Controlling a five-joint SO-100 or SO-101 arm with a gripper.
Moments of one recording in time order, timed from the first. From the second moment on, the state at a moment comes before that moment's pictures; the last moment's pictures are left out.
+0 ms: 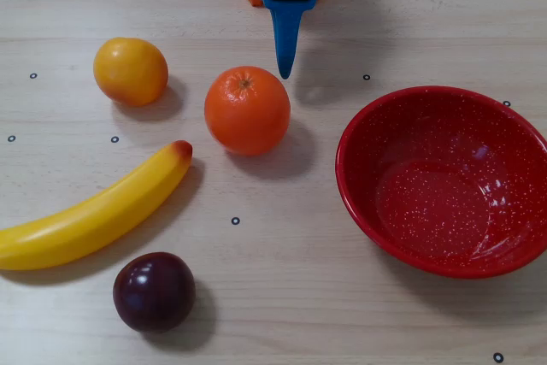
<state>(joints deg) -1.4 189.9 177.6 61.4 2.4</state>
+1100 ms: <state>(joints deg) -1.4 189.9 177.6 64.5 -0.1</state>
